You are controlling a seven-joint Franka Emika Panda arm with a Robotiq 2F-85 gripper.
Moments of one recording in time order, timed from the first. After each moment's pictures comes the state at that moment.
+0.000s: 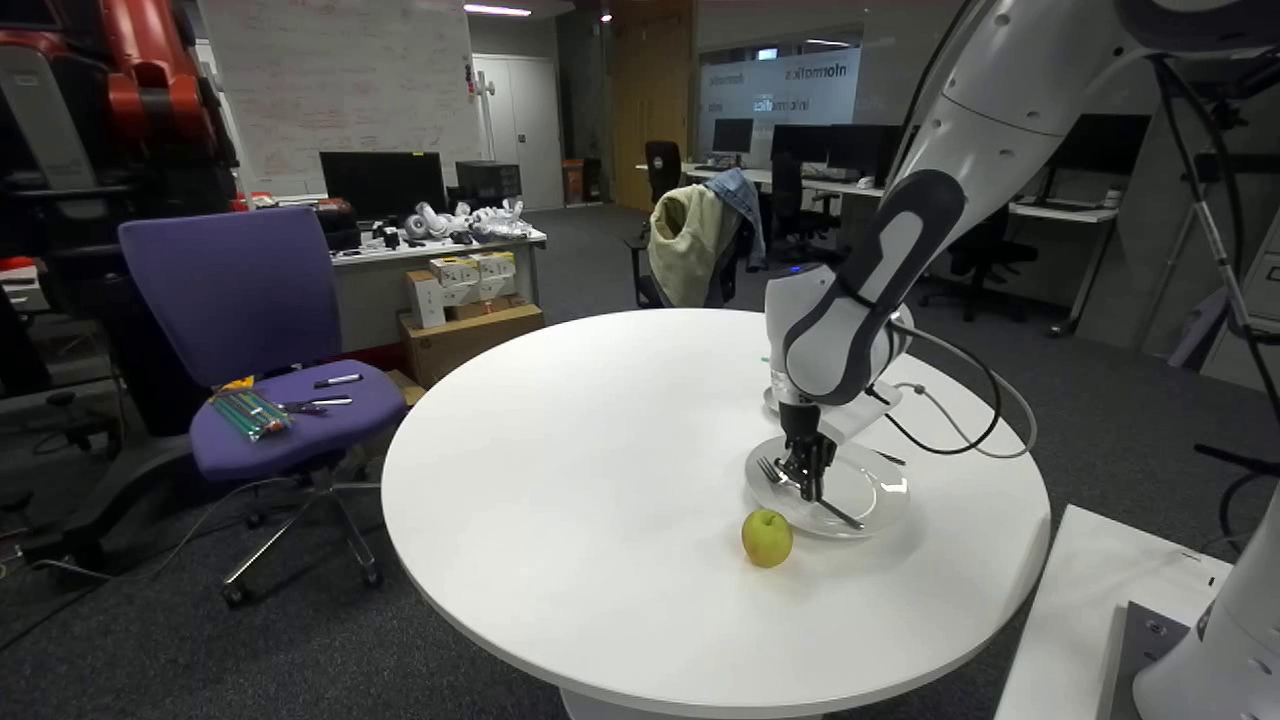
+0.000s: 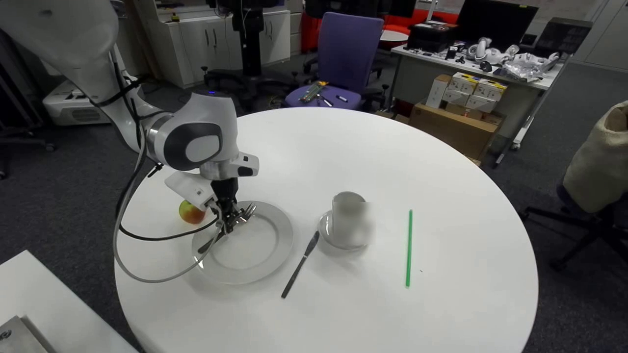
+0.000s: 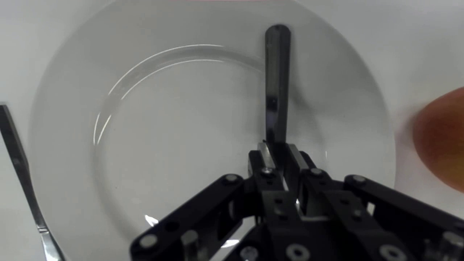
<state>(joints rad) -0.01 0.36 -0.09 -2.41 -0.10 2.62 0.11</state>
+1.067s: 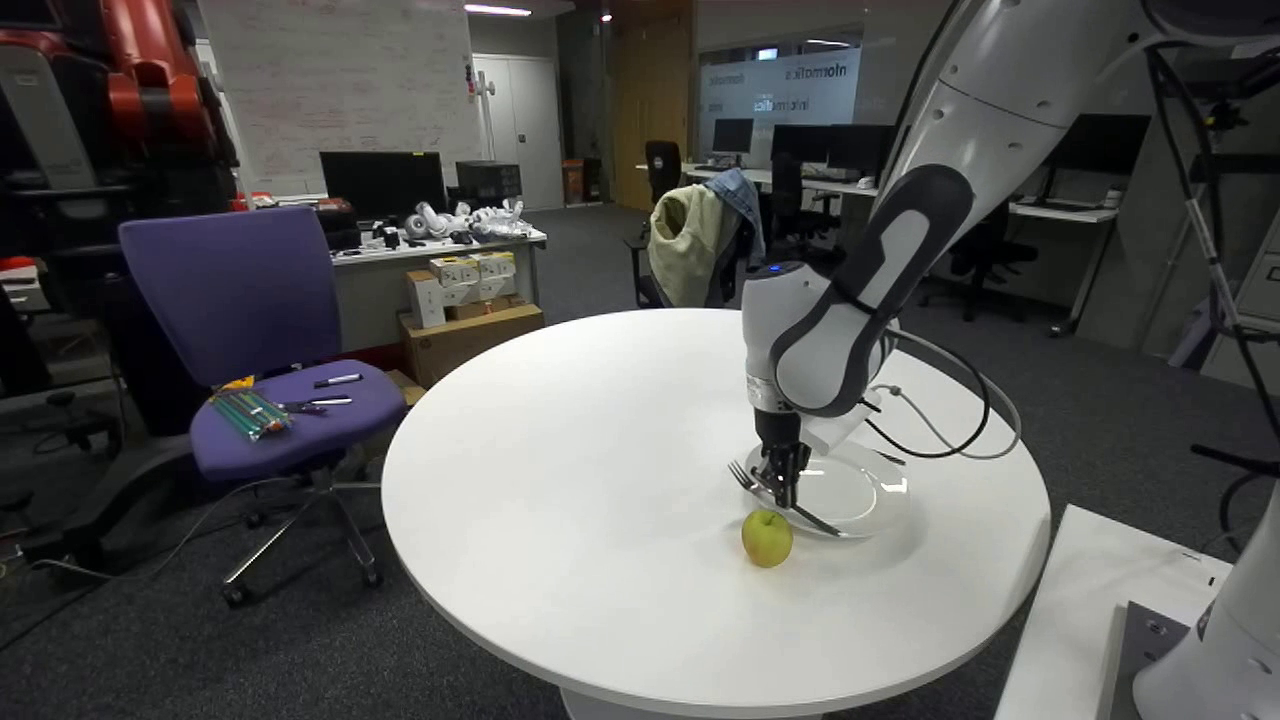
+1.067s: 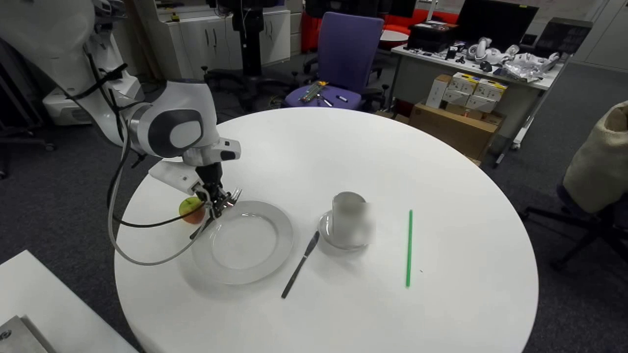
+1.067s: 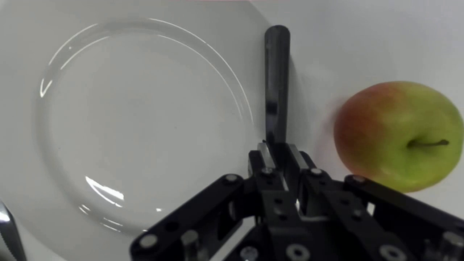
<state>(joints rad) 0.09 0.33 -0.09 -2.42 -0.12 2.65 0.14</state>
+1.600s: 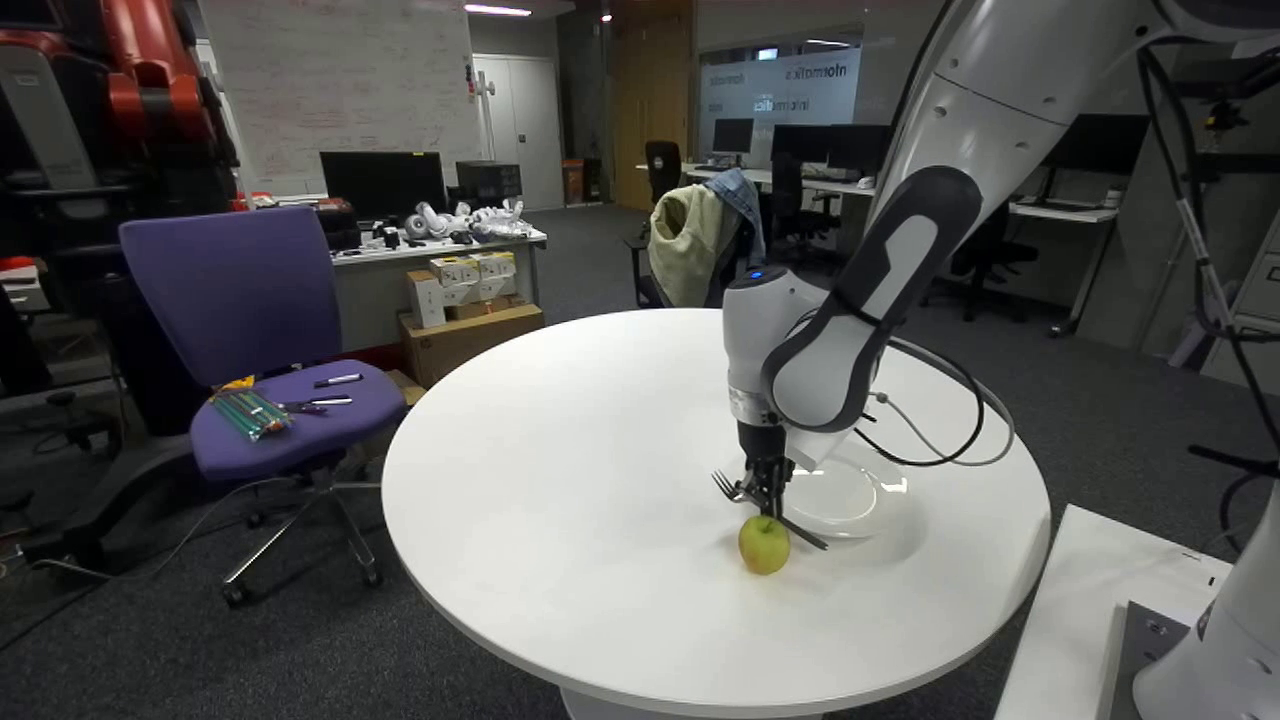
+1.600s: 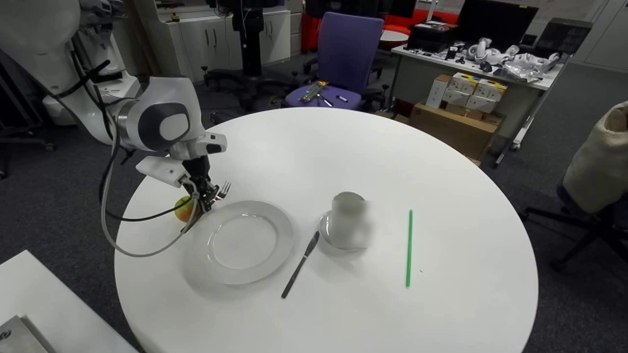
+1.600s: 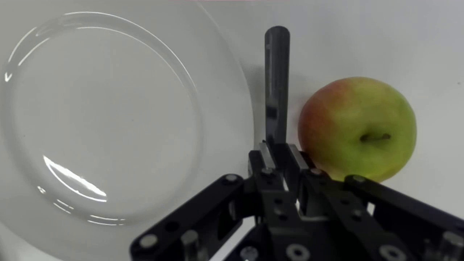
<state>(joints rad) 0.17 0.32 -0.08 -2.42 -0.16 2.65 0.23</state>
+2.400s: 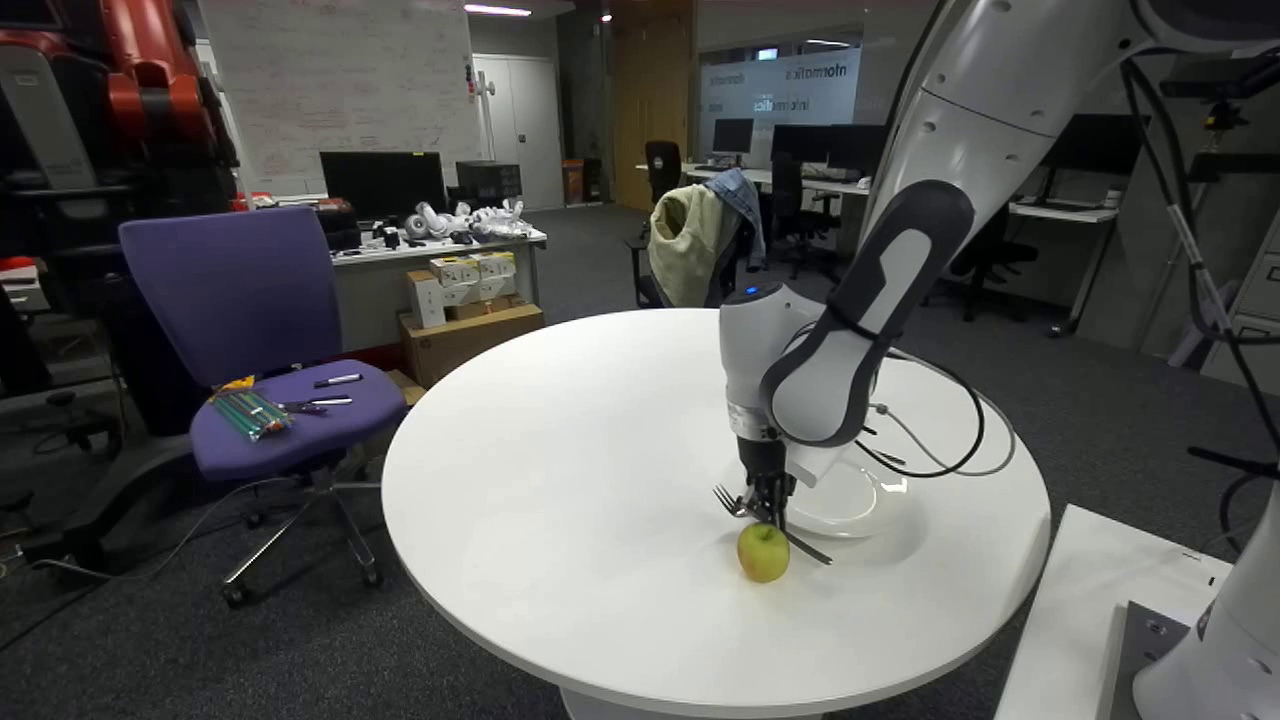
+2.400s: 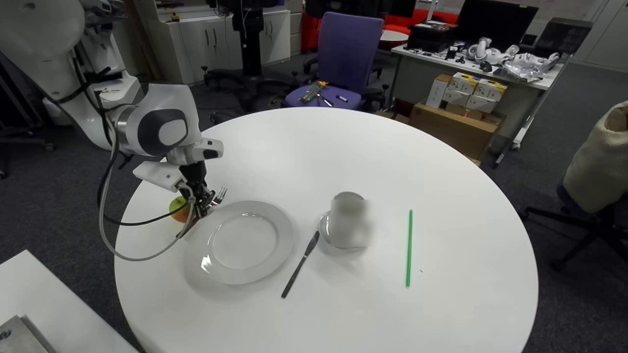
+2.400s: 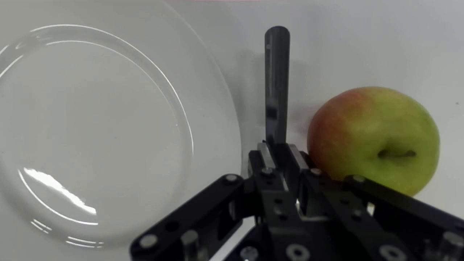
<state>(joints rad) 0.17 0.36 -0.06 -2.42 -0.16 2.65 0.24</state>
